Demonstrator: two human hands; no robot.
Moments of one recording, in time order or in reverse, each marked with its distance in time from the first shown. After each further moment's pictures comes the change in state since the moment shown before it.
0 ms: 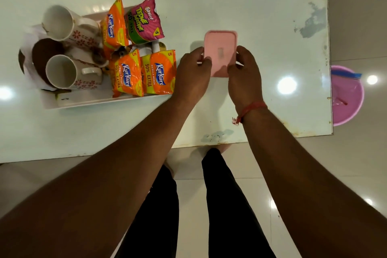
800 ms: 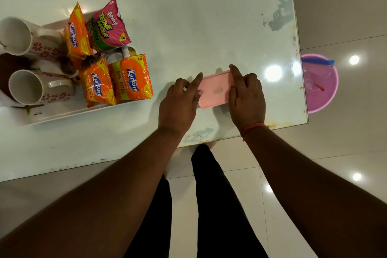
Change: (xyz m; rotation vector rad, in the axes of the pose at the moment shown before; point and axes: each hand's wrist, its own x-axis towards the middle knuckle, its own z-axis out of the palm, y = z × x) left_hand -0.042 -0.050 0.034 0.645 -0.049 0.445; right_hand 0.001 0.091 -0.071 -0.803 0.139 -0.407
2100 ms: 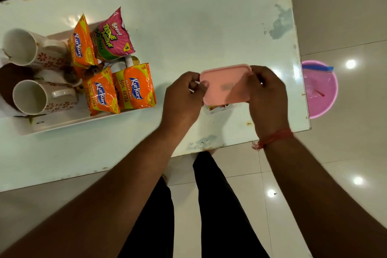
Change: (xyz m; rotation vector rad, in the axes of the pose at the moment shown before) left_hand 0.024 0.028 -0.051 -0.793 -0.017 -0.378; right_hand 0.013 -0.056 -0.084 0.800 0.023 0.509
